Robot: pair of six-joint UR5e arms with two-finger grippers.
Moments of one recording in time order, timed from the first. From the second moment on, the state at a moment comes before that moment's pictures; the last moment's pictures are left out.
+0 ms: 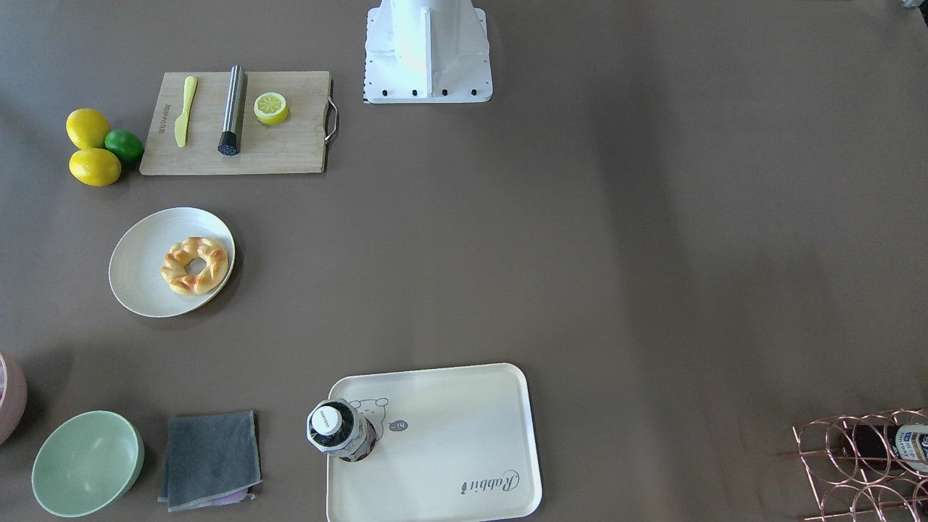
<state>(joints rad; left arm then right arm) -1.66 -1.23 -1.93 -1.63 -2.34 0.14 1.62 -1.71 1.80 -1.72 2.33 -0.16</state>
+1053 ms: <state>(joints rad) -1.69 -1.22 -1.95 -1.62 -2.34 0.13 1.62 -1.71 1.79 -1.71 2.34 -0.16</state>
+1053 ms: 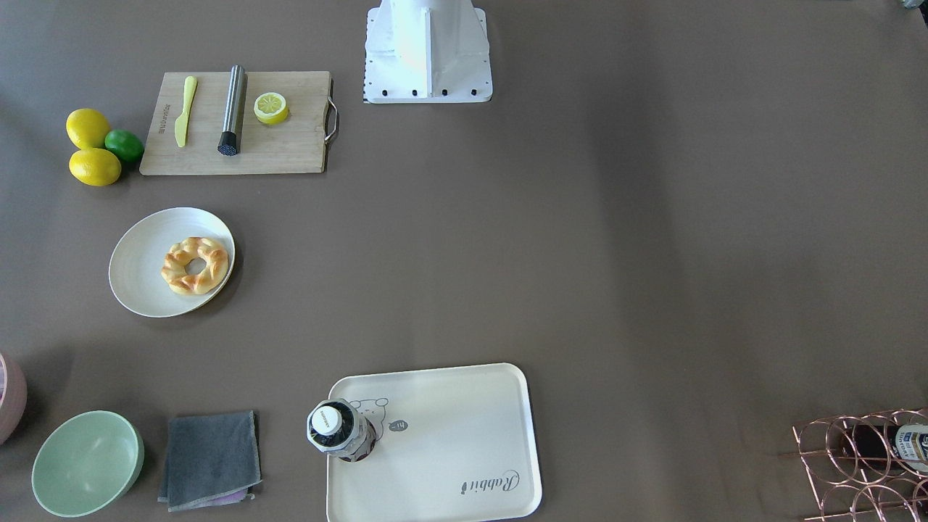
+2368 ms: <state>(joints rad) -1.69 -1.22 -1.97 -1.65 -2.34 0.14 1.62 -1.72 1.79 -1.71 2.34 -0.16</state>
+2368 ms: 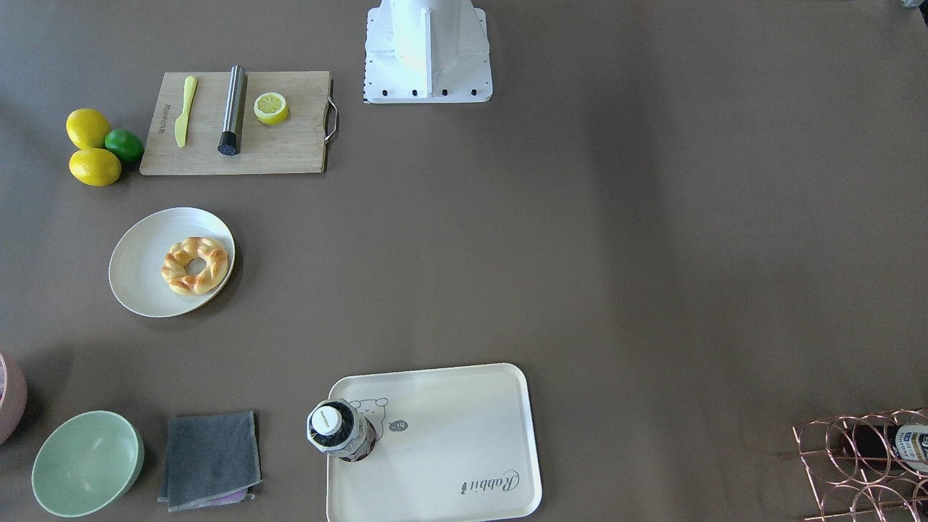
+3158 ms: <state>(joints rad) -1.70 -1.22 -1.97 -1.66 -2.34 0.14 1.62 -1.72 1.79 -1.71 2.34 -0.15</state>
